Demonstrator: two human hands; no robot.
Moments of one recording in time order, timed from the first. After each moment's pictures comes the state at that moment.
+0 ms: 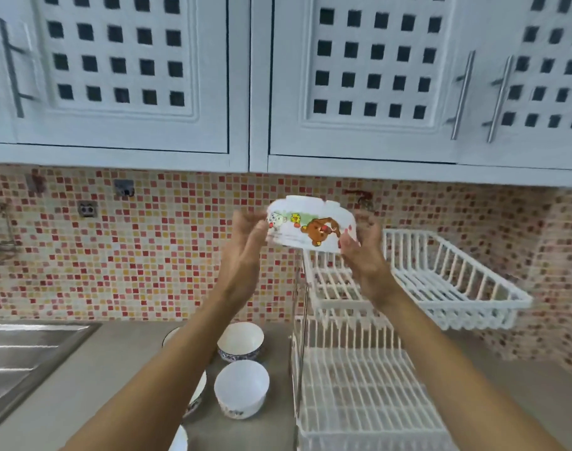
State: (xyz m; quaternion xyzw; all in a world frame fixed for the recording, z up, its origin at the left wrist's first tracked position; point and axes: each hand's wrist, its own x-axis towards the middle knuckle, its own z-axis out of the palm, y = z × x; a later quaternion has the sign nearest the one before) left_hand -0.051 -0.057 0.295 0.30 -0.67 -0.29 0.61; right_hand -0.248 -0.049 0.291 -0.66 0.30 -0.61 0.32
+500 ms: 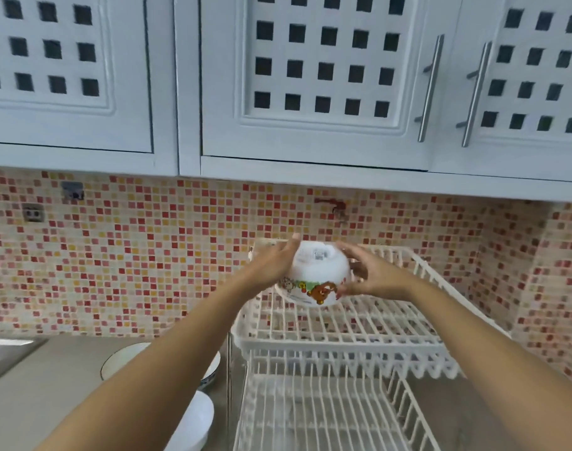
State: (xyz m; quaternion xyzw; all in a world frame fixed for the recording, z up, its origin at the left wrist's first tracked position) left_hand -0.204 -0.162 0.302 0.46 -0.74 -0.34 0.34; right_hand -0.433 -0.159 0.294 -0.78 0.51 -0.27 0.23
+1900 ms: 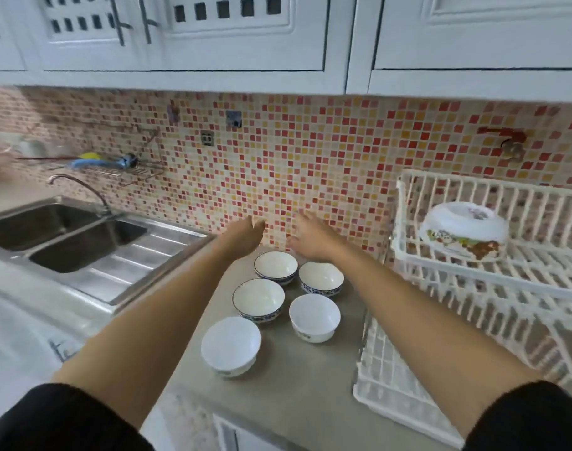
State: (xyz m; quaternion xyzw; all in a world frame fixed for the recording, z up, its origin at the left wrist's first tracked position) left_hand 0.045 -0.100 0.218 0.77 -0.56 -0.15 0.27; right_hand -0.105 -0.144 0.221 -0.87 0.46 -0.14 0.14
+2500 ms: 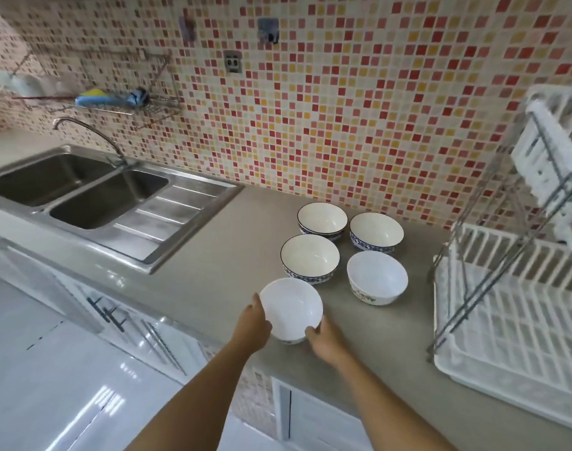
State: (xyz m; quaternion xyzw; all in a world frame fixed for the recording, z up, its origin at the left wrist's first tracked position) left_hand 0.153 -0.043 -0.051 0.81 -0.50 -0.27 0.10; right_hand -0.005 -0.078 -0.070 -0.63 0.61 -0.14 0.46
